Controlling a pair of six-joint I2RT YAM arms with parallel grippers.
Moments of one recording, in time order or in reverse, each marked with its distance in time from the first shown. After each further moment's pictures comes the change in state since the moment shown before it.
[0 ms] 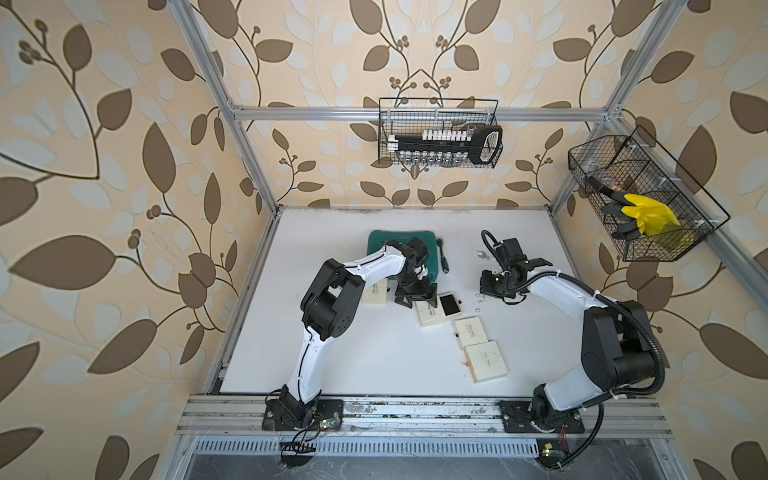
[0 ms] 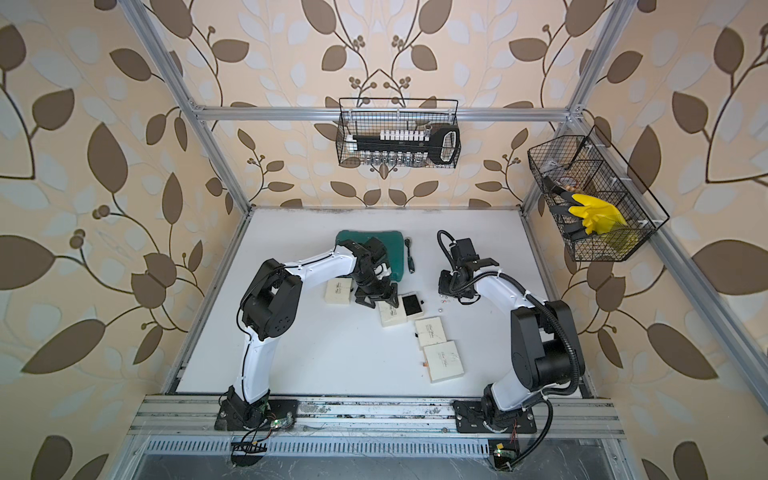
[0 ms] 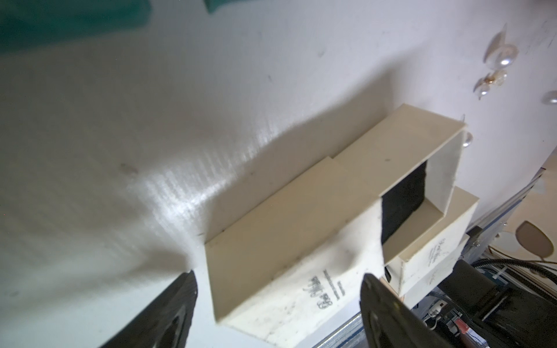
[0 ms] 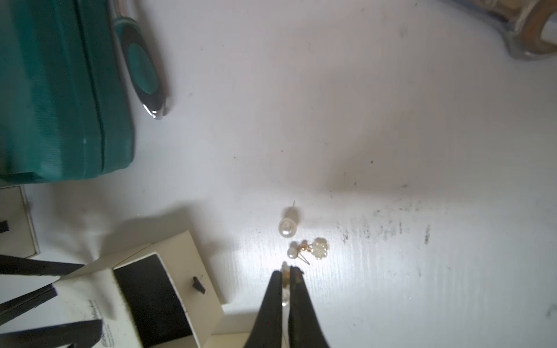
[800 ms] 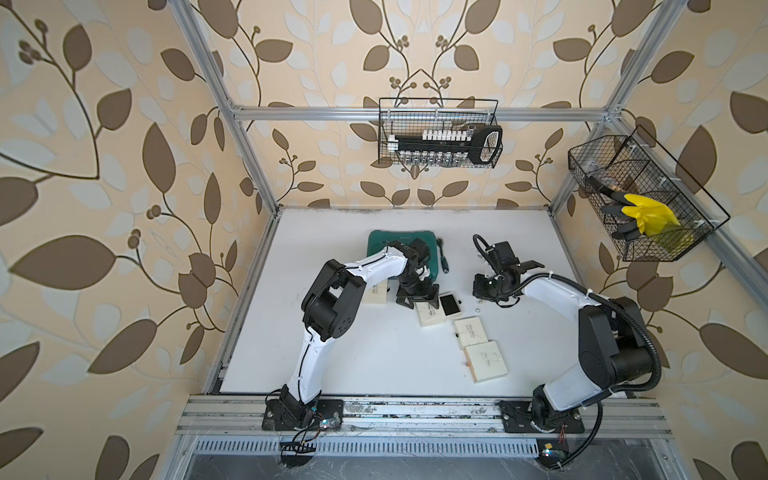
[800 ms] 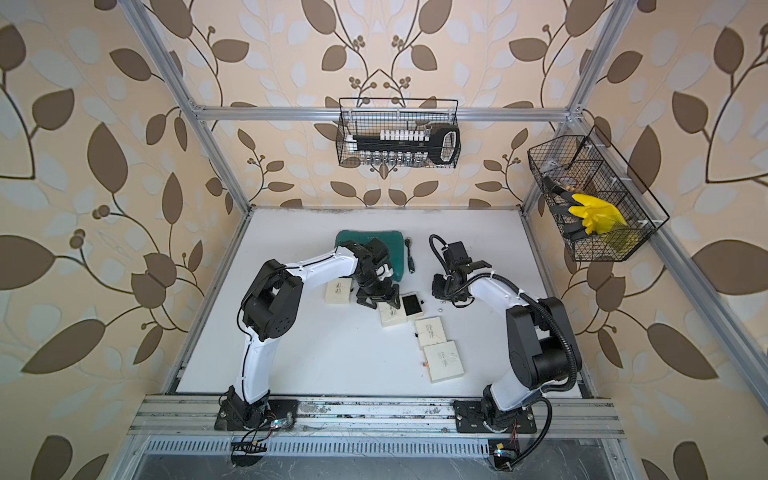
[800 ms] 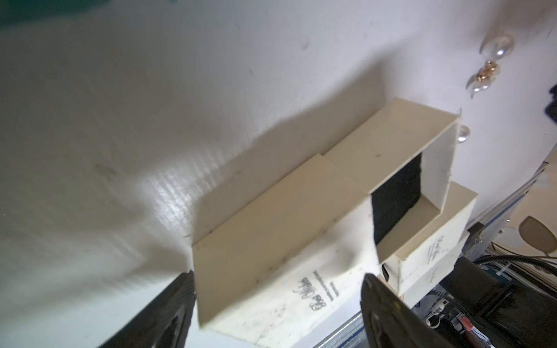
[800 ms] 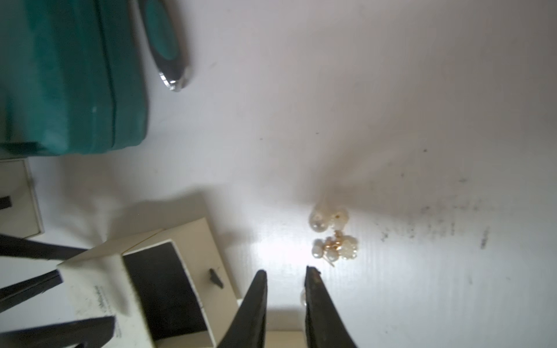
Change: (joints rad) left arm -0.012 0.000 0.000 0.007 0.002 0.005; right arm 0.087 -0.016 -0.027 0.035 -0.033 0.007
